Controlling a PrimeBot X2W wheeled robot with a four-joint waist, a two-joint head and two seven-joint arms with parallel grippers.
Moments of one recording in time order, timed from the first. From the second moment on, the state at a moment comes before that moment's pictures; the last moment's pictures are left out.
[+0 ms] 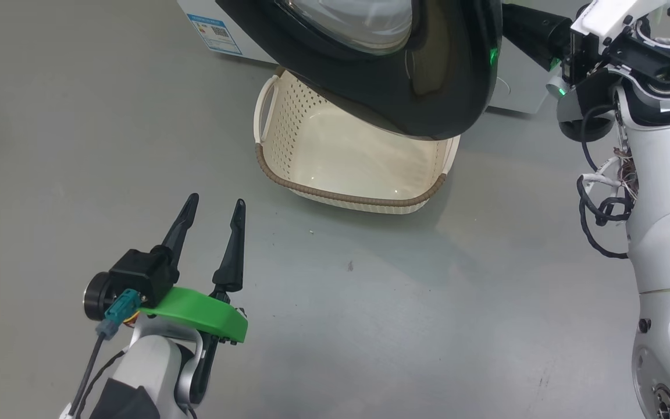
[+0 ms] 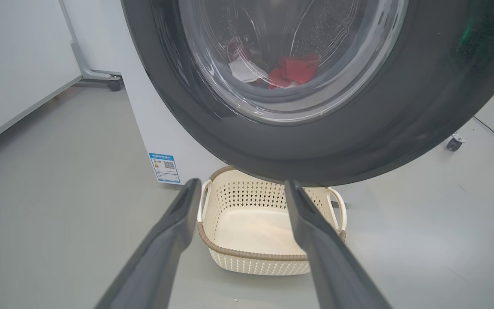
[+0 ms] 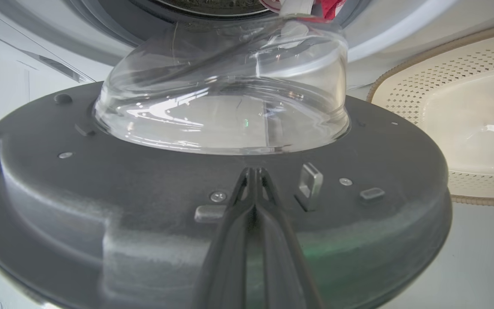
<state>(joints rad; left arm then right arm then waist) -0.29 0.03 -0.31 0.28 -0.40 0.00 -0.25 -0.95 -0.08 0.06 0.54 1.37 -0.05 0.80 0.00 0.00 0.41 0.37</state>
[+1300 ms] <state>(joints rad) -0.26 0.03 -0.33 0.31 -0.39 0.01 -0.25 -0.76 -0.08 0.45 0.48 1.76 -0.11 0.86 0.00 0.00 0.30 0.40</state>
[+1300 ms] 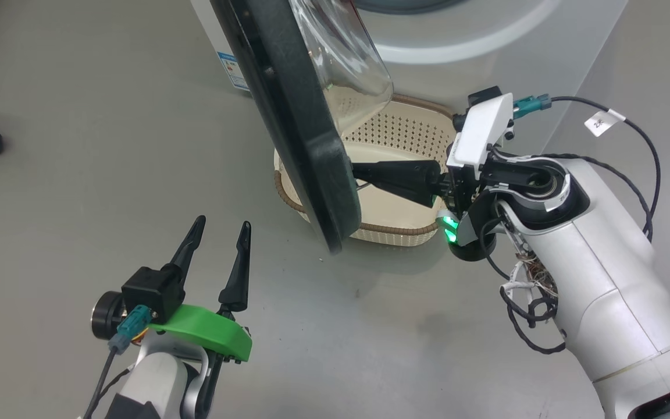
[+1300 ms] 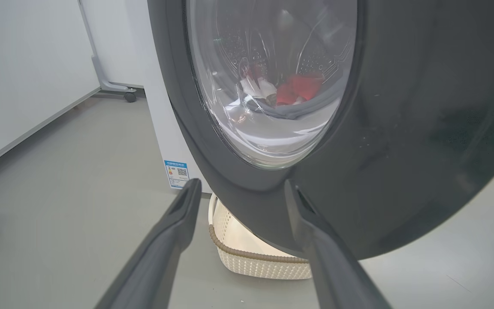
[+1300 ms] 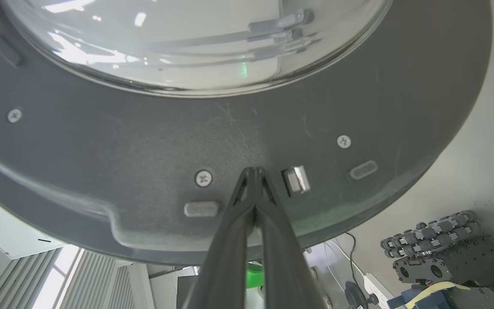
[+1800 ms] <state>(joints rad) -0.25 0.03 -0.33 0.30 -0.40 0.01 -0.25 -0.75 -0.08 0.62 0.41 1.86 -0.12 0.75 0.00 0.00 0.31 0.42</state>
